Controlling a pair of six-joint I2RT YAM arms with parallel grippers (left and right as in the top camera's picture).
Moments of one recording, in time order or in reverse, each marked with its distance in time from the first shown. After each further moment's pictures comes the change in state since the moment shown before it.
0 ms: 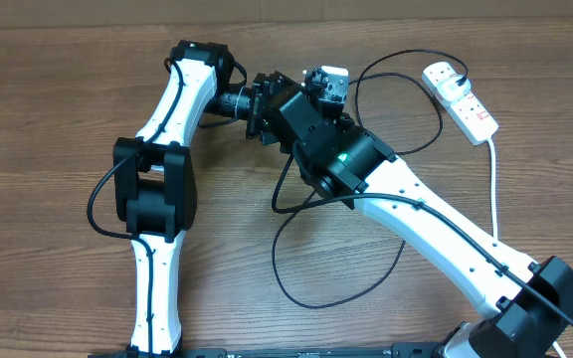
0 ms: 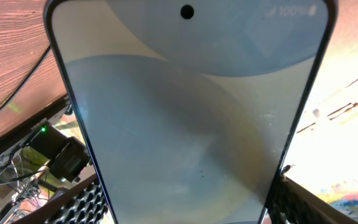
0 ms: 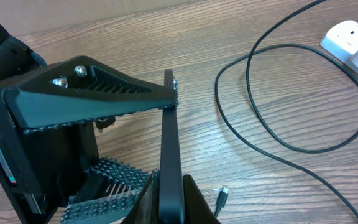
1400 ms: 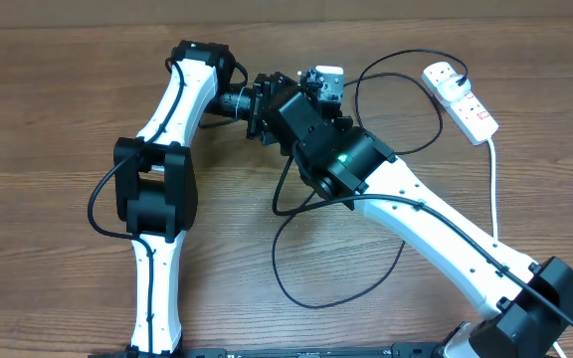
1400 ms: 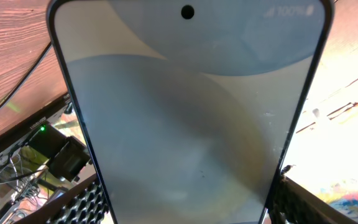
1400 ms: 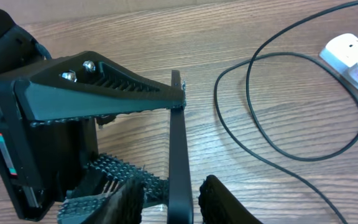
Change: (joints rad) left arm 0.000 0.000 0.000 -0.002 0.002 0.000; right arm 0.001 -0.002 0.000 0.005 0.000 -0.078
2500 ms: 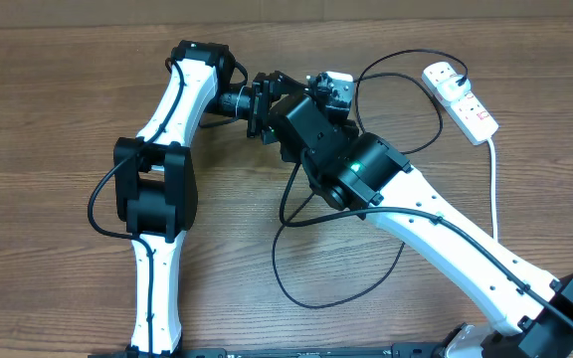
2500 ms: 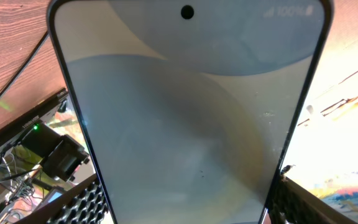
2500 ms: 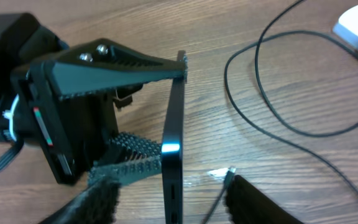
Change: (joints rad) left arm 0.000 0.000 0.000 -0.001 0.024 0.000; right arm 0.019 -0.062 0.000 -0.063 -0.058 0.093
